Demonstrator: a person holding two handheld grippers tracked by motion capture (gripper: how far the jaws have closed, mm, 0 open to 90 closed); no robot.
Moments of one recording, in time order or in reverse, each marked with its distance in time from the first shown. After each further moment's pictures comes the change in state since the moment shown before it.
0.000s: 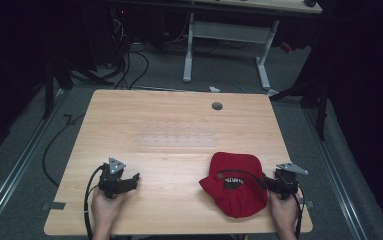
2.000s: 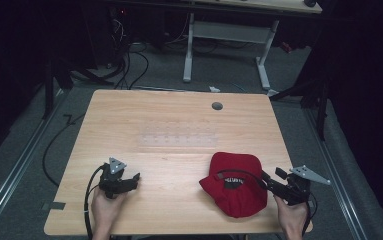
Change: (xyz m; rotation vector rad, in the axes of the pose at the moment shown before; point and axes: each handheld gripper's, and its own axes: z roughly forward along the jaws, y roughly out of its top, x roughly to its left) left arm -0.001 0.000 0.000 0.002 -0.005 0.001; right arm 0.015 0.014 -0.073 -0.160 0.210 0.046
